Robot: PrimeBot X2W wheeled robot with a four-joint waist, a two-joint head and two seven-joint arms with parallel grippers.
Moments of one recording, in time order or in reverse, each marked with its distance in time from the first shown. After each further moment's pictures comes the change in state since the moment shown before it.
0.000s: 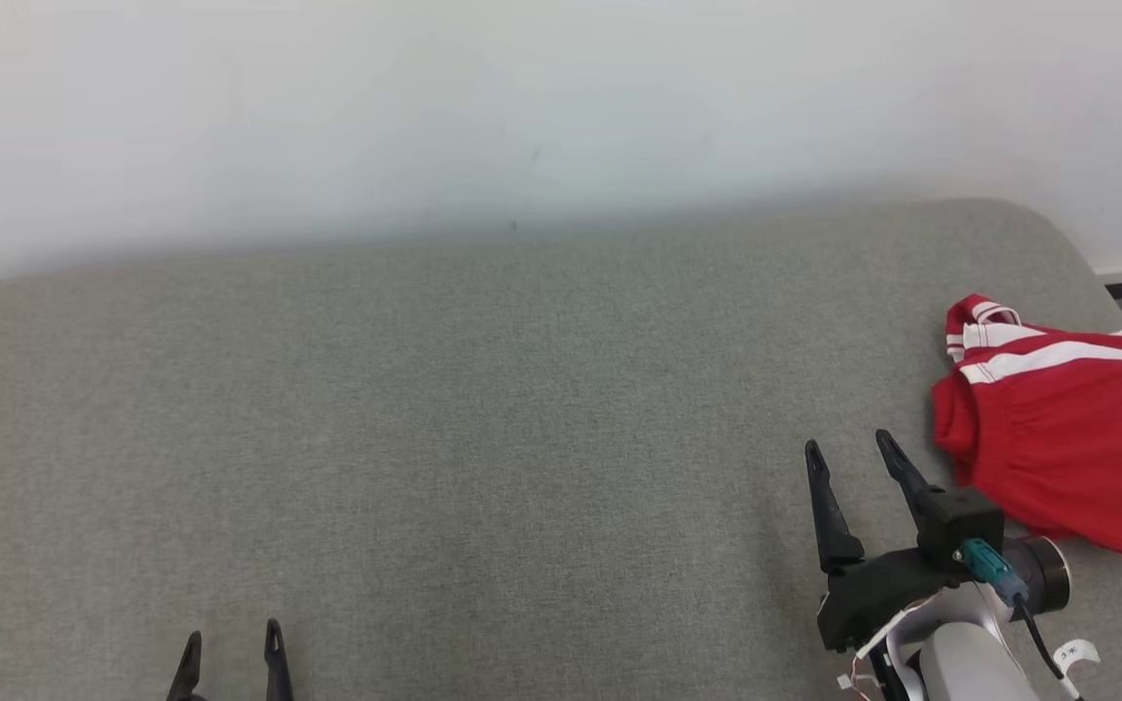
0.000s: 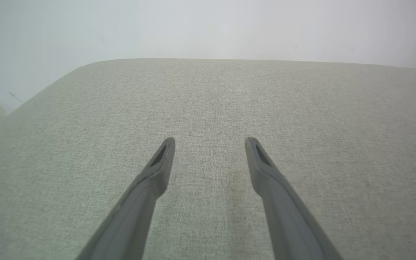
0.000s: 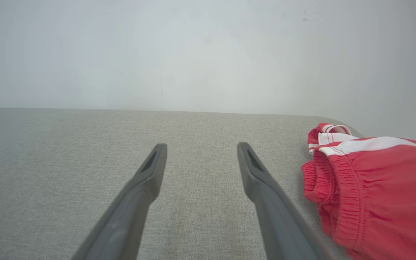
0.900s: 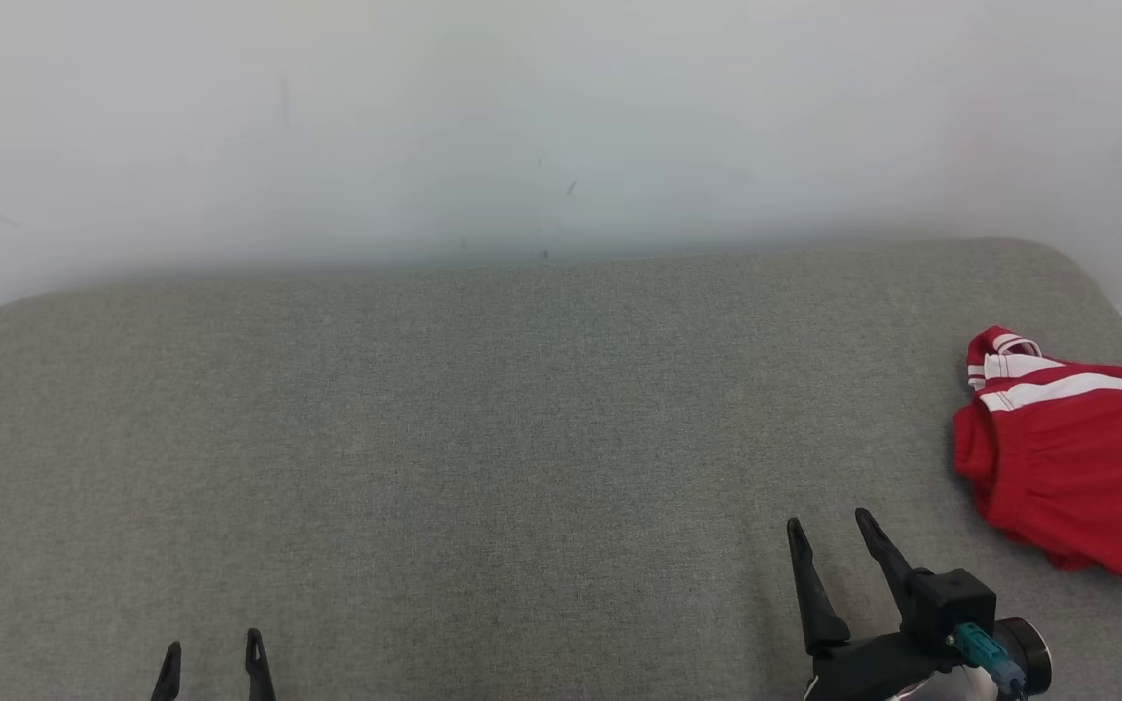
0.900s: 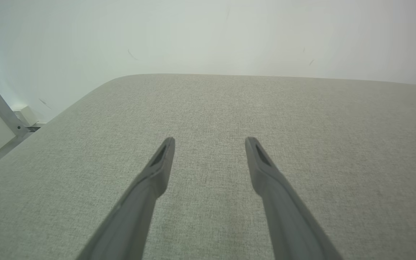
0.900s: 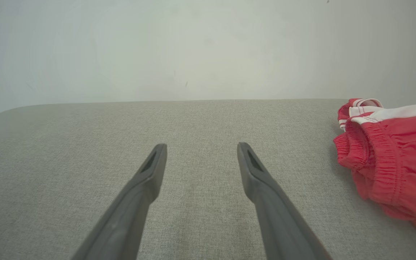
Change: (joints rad) left arm 0.052 0.000 0.030 -0.057 0.016 0.007 0.000; right arm 0.179 0.018 0.051 -0.123 0.083 0.000 0.000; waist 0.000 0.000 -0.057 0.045
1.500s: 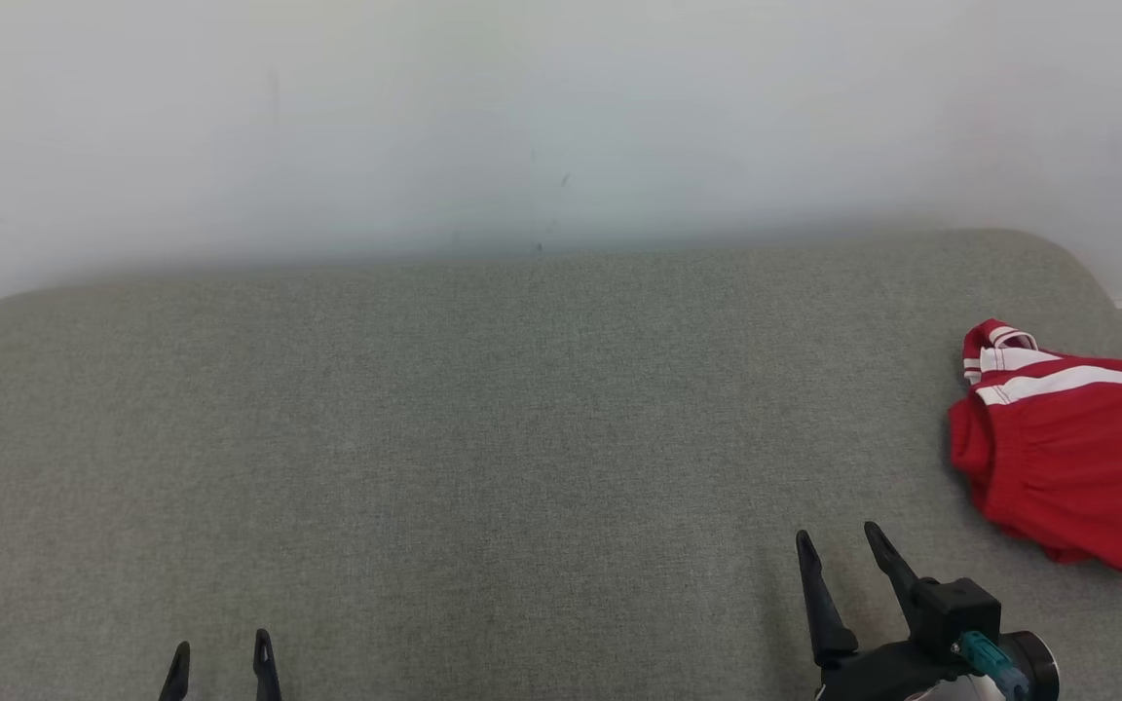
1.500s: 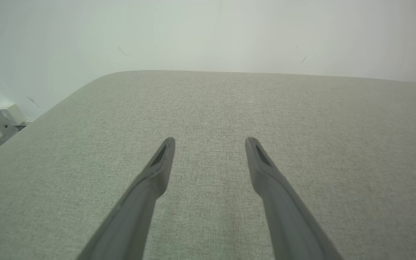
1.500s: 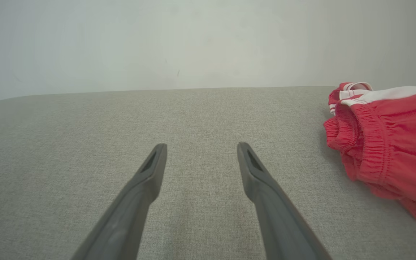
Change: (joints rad) left arm 0.003 0.000 -0.004 -0.005 -0.009 -0.013 0.000; right arm 0.013 0.000 -0.020 0.015 -0.011 0.000 0.000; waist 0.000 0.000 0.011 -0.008
